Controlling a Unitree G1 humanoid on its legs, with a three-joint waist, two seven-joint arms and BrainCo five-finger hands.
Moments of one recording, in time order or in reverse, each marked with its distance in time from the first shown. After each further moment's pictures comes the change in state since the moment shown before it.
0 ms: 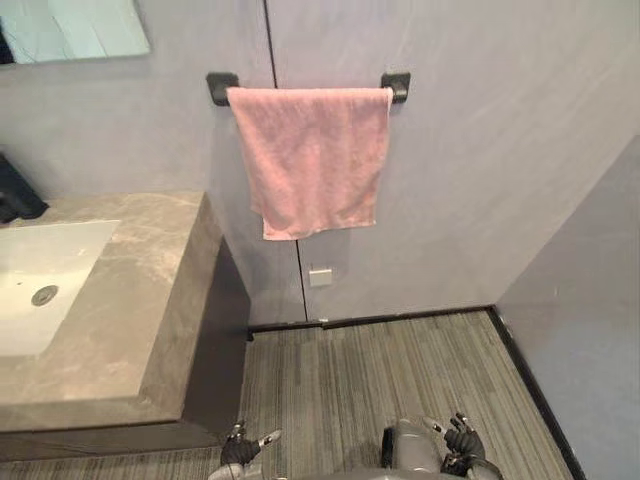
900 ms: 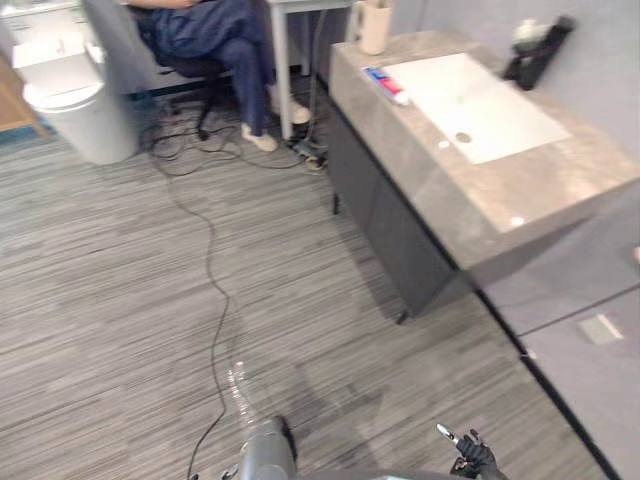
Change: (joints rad) left arm 0.067 0.003 0.220 0.049 -0.054 0.011 0.026; right arm -0.106 -0.027 -0.234 0.200 -0.017 -0.019 -0.005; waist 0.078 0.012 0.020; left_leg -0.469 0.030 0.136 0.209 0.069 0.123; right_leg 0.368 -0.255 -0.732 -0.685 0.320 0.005
